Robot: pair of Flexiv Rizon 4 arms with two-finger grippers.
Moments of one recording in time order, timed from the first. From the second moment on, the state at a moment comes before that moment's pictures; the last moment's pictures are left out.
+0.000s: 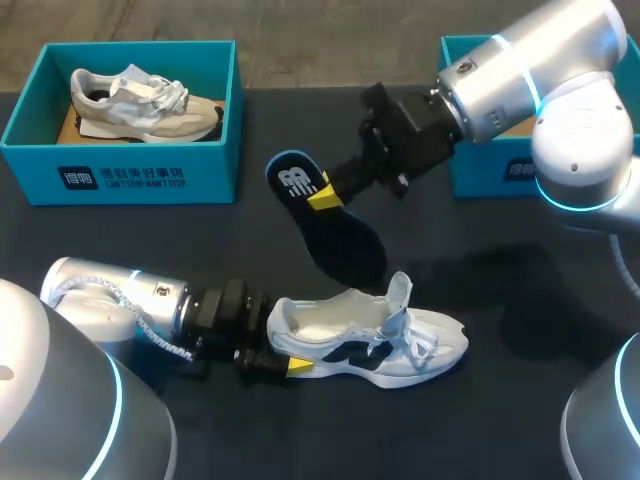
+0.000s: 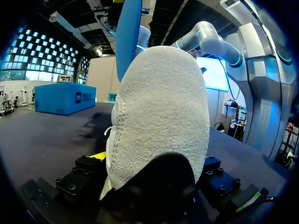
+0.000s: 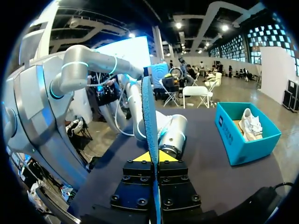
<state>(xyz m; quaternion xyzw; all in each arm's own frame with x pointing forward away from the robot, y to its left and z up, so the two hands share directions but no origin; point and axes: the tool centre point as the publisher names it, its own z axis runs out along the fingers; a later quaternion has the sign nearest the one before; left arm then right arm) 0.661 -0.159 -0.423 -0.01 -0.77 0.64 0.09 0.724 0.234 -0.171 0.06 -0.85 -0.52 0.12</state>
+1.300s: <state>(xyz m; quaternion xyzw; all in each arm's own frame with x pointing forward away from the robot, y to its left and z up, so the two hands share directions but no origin) 0.661 -0.159 -0.423 -0.01 -0.77 0.64 0.09 0.715 0.211 -0.053 0.03 -0.77 -0.62 0.15</state>
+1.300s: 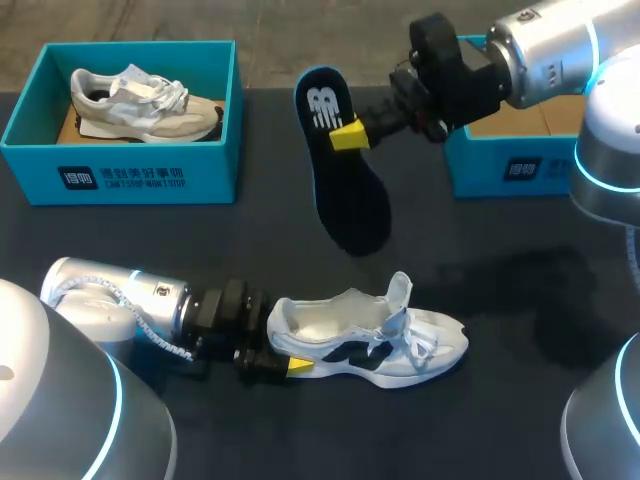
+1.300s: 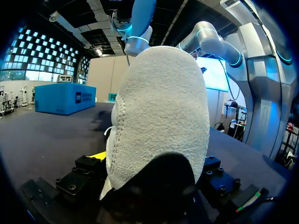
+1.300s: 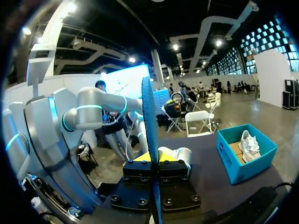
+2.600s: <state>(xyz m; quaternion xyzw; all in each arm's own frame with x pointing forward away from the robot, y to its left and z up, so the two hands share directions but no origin) 0.662 -0.159 -0.423 -0.01 -0.77 0.64 0.09 0.655 0.159 0.027 -0.12 -0.72 -0.66 0.19</state>
